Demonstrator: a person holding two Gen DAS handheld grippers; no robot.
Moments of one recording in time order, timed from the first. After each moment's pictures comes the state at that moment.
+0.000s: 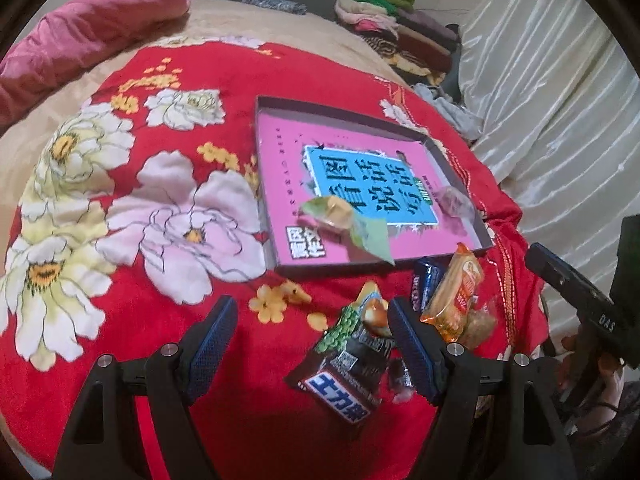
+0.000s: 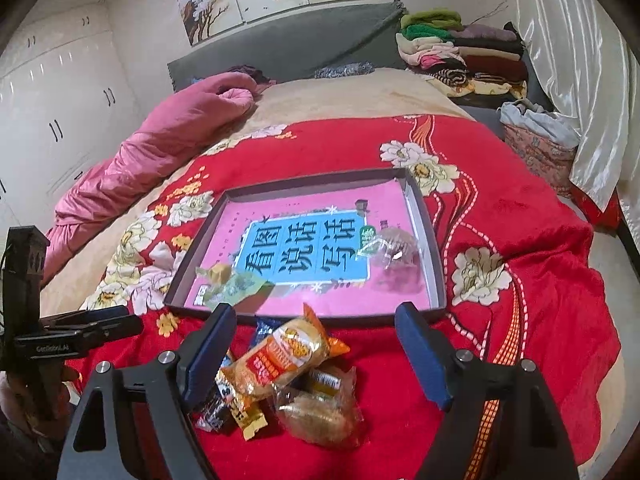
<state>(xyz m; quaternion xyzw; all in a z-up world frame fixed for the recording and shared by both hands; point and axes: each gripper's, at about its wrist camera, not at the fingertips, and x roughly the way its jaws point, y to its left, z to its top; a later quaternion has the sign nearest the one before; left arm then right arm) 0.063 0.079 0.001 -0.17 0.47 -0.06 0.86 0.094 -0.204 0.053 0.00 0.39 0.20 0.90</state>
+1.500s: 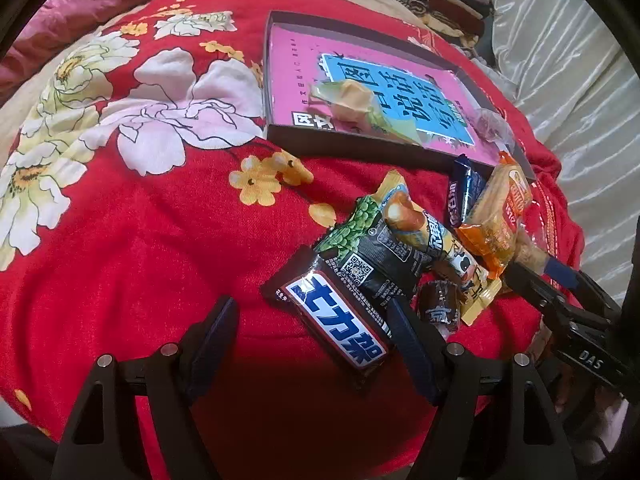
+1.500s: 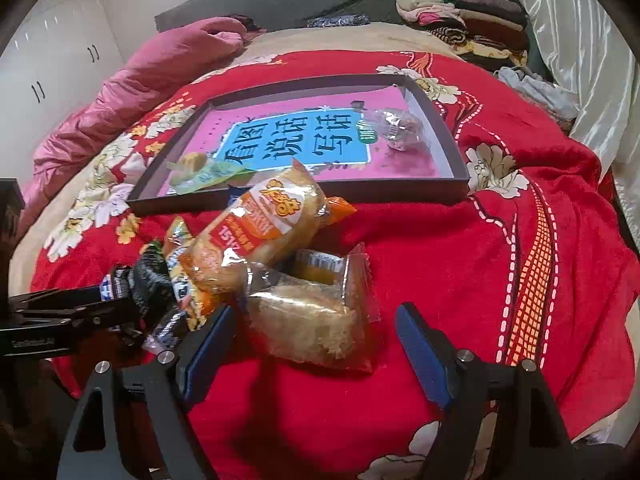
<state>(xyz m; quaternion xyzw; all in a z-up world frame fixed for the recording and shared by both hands) 0.036 0.040 -0.058 -0.15 0.53 -0.02 0.83 0.068 -0.193 -0.028 -0.04 0.46 0.17 0.87</state>
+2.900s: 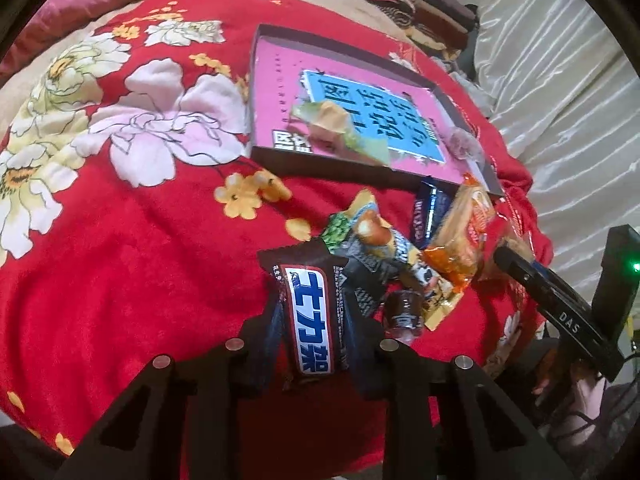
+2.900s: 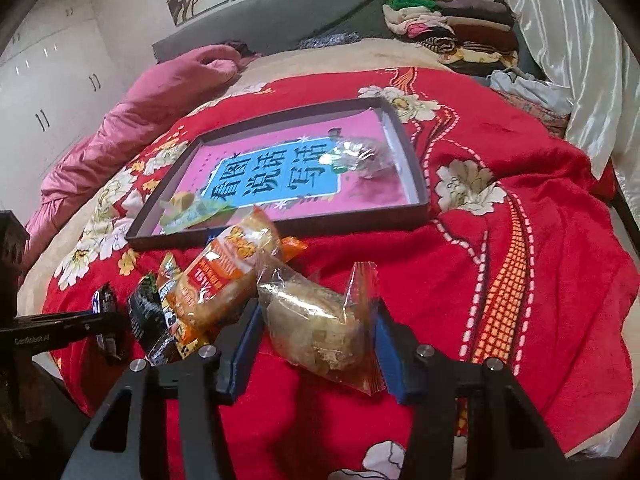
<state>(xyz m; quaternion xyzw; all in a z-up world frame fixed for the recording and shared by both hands) 0.034 0.045 -0.042 -0.19 0.52 -0.06 0.83 0.078 -0.227 -0.011 0.01 0.43 0.18 0.89</state>
